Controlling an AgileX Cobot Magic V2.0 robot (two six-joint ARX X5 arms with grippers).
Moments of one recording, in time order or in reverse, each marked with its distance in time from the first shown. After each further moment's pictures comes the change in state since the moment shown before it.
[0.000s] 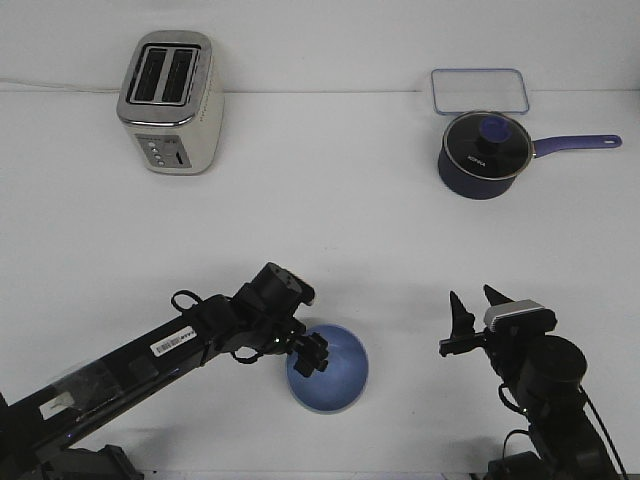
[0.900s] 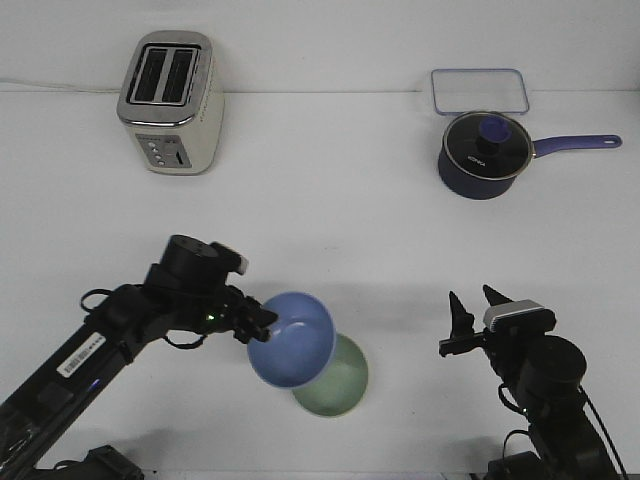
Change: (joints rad) left arm 0.257 -0.238 -0.006 -0.122 0.190 0.060; right arm 0.000 0.000 0.000 0.000 0.000 0.000
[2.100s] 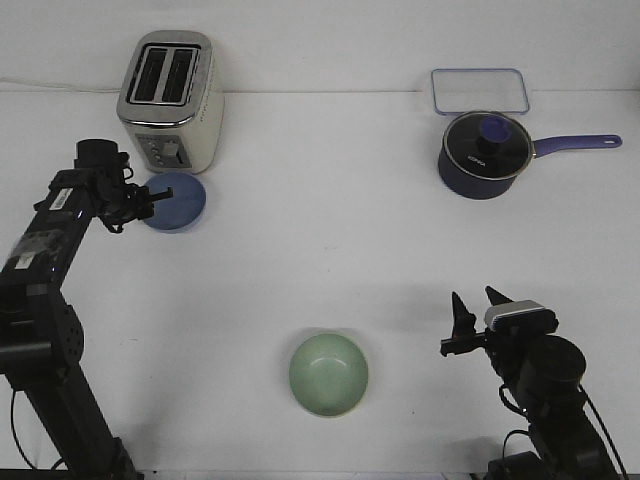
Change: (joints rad) left arm 0.682 0.755 0.575 0.000 -0.385 0.058; right arm 0.001 0.000 0.000 -0.015 0.019 0.000
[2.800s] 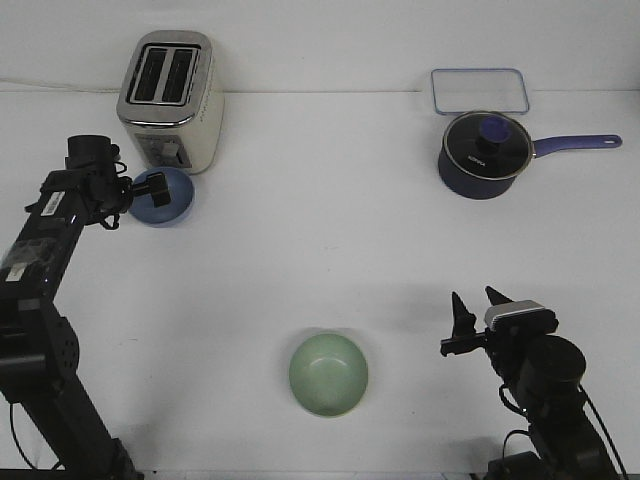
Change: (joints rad) left arm -0.001 -0.051 -0.026 0.057 -0.030 -0.055; right arm 0.000 0.000 0.000 0.000 0.000 0.000
